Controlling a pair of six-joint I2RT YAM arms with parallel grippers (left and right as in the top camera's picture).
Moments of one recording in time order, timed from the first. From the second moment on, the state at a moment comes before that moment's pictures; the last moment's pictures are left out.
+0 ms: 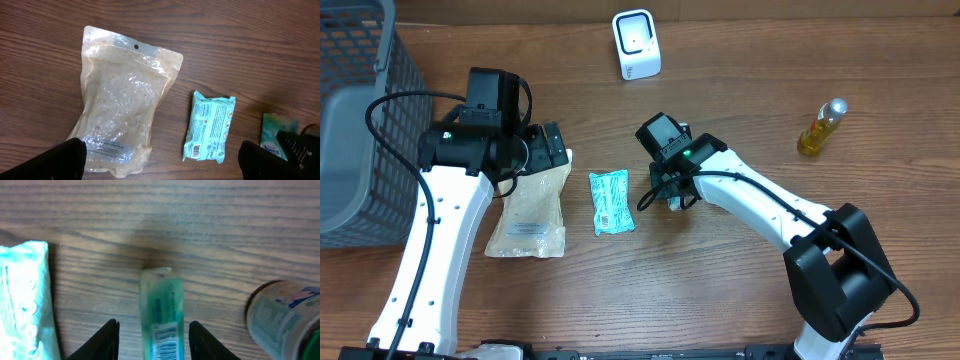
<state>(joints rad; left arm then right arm) -0.12 1.47 1.40 -1.09 -0.01 -0.41 0.64 1.88 1.34 -0.78 0.17 0.51</state>
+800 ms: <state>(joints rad) -0.12 1.47 1.40 -1.09 -0.01 -0.41 0.59 1.88 1.34 -0.80 0.23 0.51</state>
